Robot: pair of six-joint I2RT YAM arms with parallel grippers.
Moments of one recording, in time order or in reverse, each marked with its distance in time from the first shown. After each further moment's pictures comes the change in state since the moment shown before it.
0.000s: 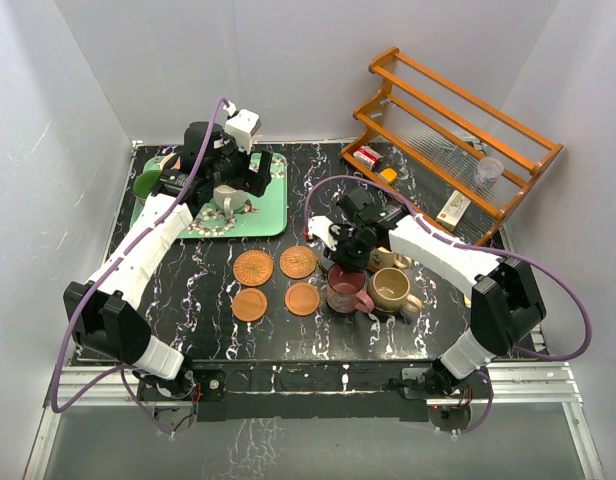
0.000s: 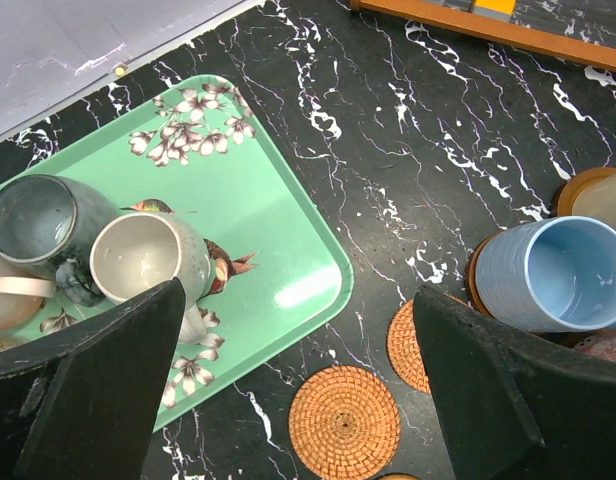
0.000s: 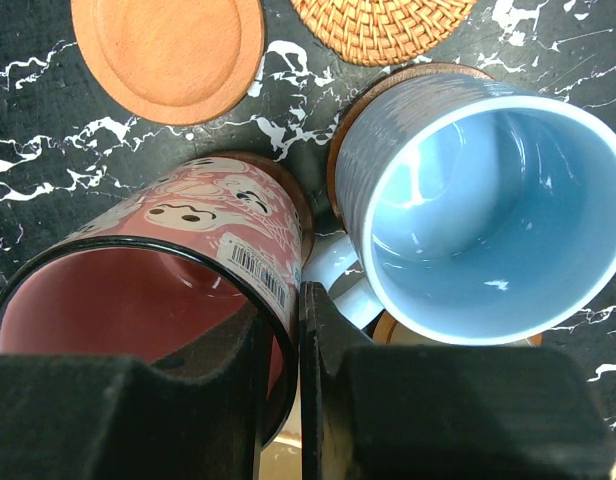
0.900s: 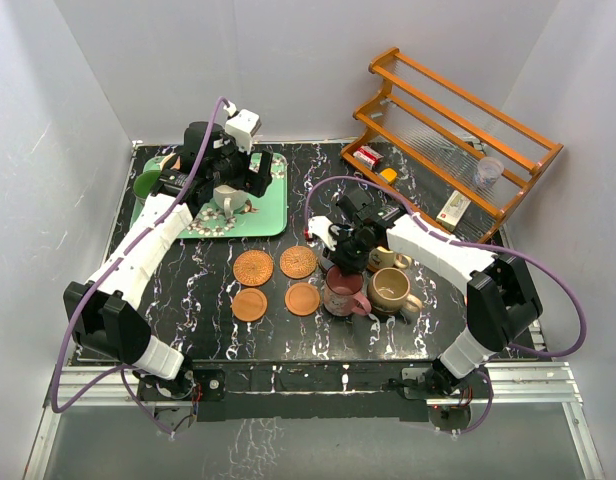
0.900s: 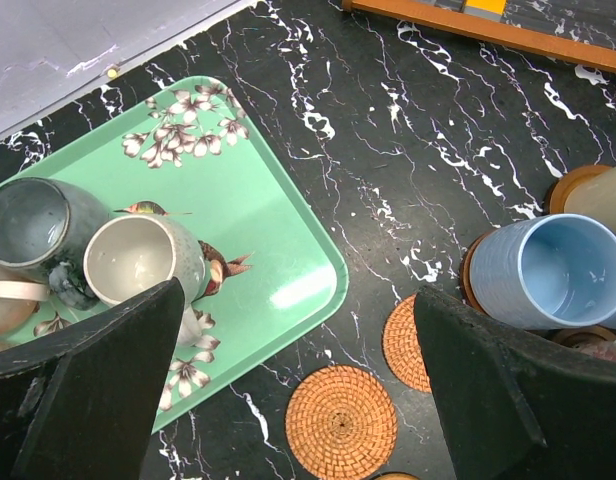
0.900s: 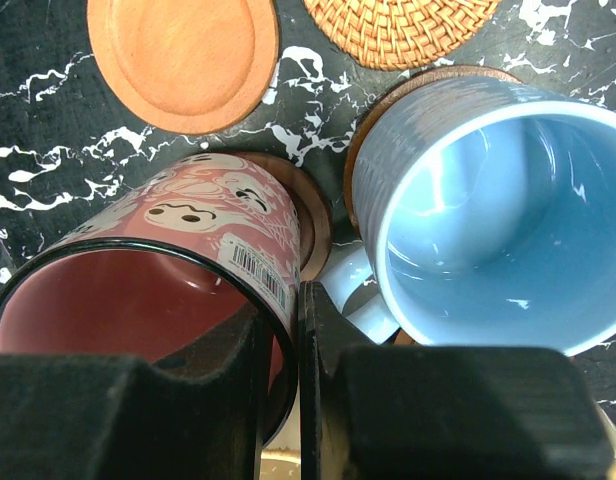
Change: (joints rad) left arm 0.002 0.000 0.000 0.000 0.017 0.000; right arm -0.005 0.027 -0.003 0.002 -0.034 0.029
